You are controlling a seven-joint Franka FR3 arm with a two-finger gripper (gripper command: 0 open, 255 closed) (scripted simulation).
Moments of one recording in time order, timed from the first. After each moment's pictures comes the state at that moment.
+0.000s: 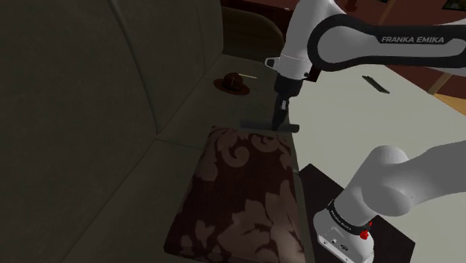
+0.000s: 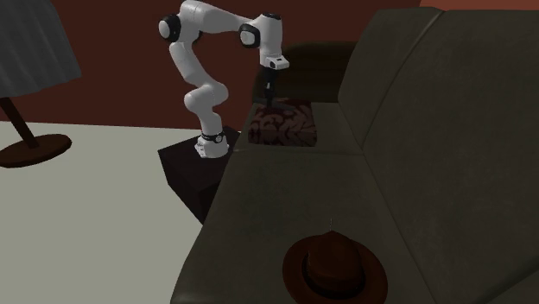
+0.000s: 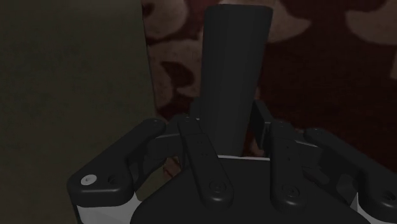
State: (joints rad) arm 0.22 -0.63 0.12 -2.43 0.14 1.75 -0.36
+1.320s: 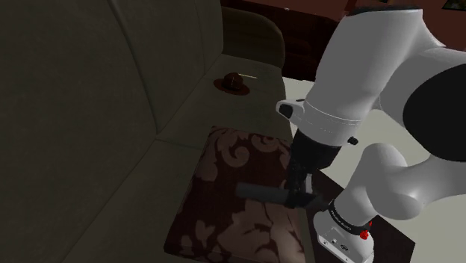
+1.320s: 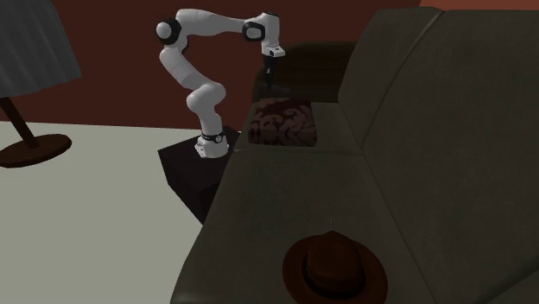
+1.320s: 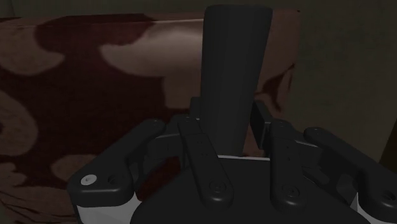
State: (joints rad) arm 0.45 -0.81 0.52 -2.46 0.45 1.69 0.10
